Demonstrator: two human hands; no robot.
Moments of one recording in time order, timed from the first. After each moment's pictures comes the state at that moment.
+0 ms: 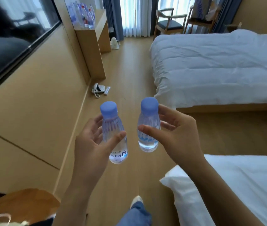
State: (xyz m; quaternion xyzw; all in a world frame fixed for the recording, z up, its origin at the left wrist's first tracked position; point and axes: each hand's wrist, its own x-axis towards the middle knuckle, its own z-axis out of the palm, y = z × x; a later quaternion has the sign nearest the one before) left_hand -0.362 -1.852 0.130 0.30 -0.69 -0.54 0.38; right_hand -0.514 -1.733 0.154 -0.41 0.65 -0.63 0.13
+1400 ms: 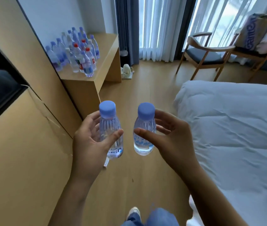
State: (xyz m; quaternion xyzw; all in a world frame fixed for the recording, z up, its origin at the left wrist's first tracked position) left_hand -1.063 -2.720 0.142 0.32 -0.68 -0.51 0.43; right_hand -1.218 -2.616 0.153 -0.45 0.64 -0.61 0.15
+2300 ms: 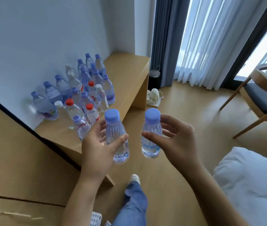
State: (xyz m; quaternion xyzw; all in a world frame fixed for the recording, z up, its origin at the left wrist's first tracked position) left_hand -1.421 -3.257 0.123 0.44 -0.60 -0.47 0.47; right_hand -1.603 -3.192 0.135 -0.50 0.60 -0.58 0.23
